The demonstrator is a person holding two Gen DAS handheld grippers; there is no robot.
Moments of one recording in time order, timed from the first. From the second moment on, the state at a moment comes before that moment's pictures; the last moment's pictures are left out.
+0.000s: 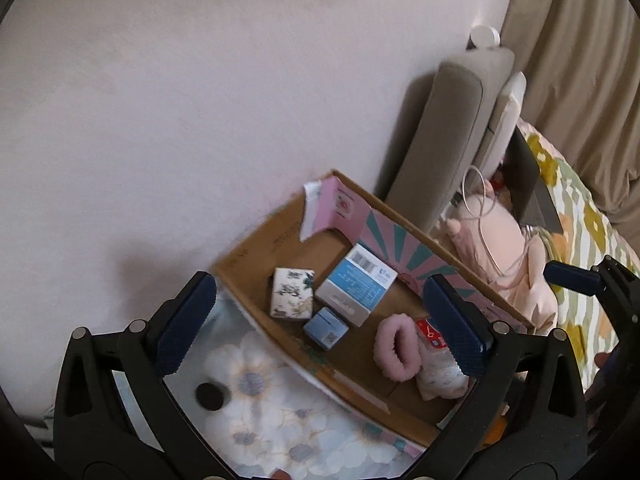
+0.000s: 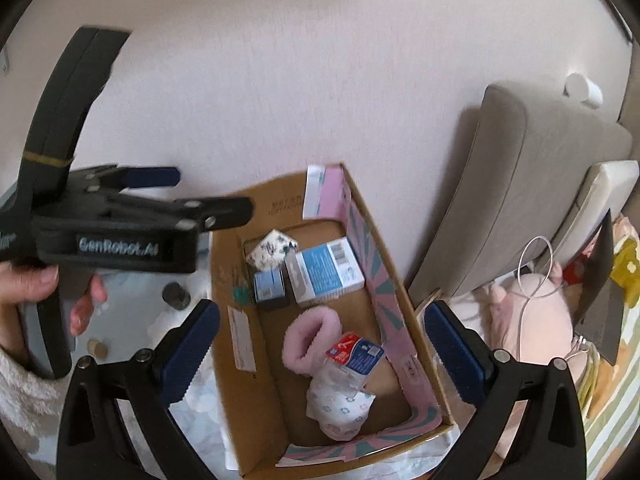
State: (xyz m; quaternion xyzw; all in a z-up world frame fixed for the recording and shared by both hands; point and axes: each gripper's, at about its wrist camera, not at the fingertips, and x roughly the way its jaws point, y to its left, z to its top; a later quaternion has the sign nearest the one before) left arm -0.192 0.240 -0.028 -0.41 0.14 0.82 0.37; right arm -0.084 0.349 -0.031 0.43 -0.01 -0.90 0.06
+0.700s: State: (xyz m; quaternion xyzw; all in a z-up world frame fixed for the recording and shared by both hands) left arm -0.126 0.036 0.085 -0.29 0.04 0.93 0.21; right arm -0.073 0.249 0.054 0.35 0.04 -0.92 0.16
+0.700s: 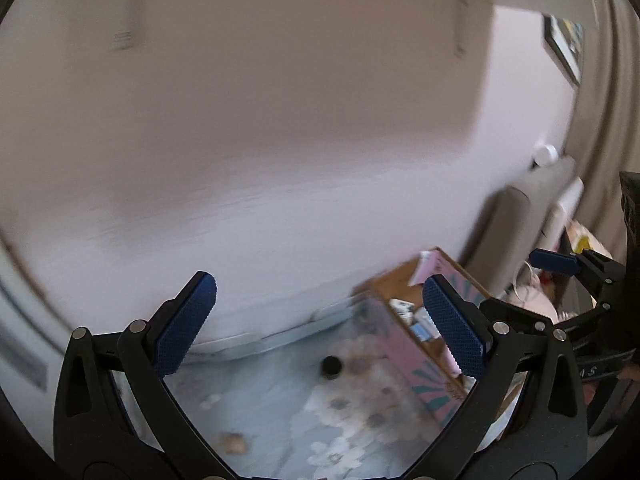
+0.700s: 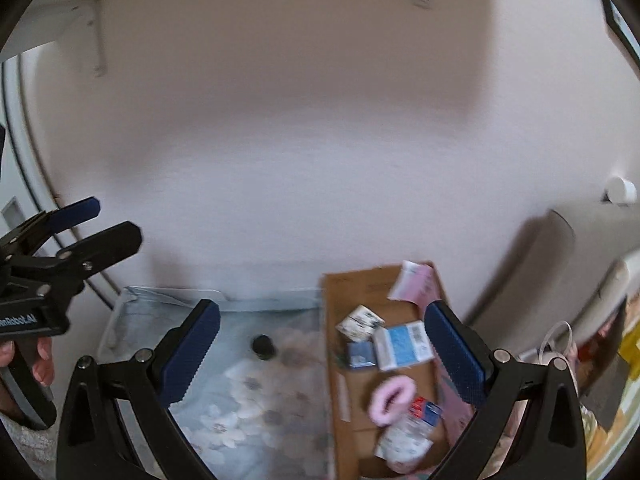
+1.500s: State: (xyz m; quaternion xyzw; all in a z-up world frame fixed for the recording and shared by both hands) left arm -0.071 -0.112 0.062 -0.30 -0.04 0.95 0.08; right arm -0.042 0.169 0.053 0.31 0.05 -0.92 0.24
